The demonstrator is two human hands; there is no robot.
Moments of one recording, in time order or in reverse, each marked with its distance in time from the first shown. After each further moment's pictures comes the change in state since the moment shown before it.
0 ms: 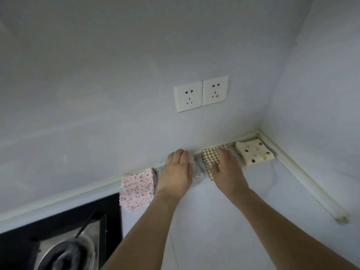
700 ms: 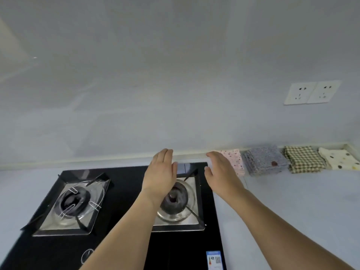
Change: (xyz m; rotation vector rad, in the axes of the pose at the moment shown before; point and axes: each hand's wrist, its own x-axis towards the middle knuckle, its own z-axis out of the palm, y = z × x) left_hand -0.263 -0.212 -0.201 0.170 0.150 -0.330; right_hand -0.174 -0.286 0.100 0.044 -0.286 -0.332
